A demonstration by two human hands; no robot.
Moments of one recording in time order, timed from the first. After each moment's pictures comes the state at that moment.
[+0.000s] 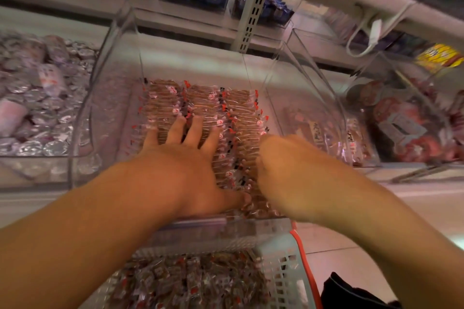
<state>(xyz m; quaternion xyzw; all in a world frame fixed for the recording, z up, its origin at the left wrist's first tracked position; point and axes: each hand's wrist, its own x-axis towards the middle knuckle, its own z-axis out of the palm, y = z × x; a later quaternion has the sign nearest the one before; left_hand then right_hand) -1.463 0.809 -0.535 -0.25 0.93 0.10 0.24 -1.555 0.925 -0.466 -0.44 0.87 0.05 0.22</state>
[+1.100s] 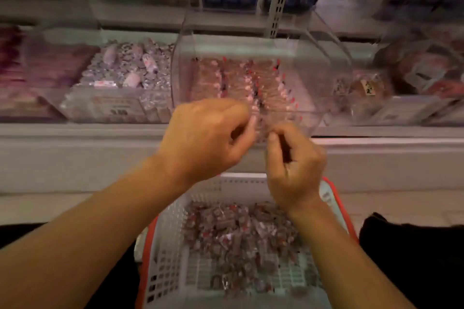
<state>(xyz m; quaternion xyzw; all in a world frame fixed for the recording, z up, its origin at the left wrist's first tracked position) -1.344 0.871 -0.524 -0.05 0.92 0.03 -0.40 -1.457 0.999 -0.583 -0.45 0.70 -0.52 -0.19</state>
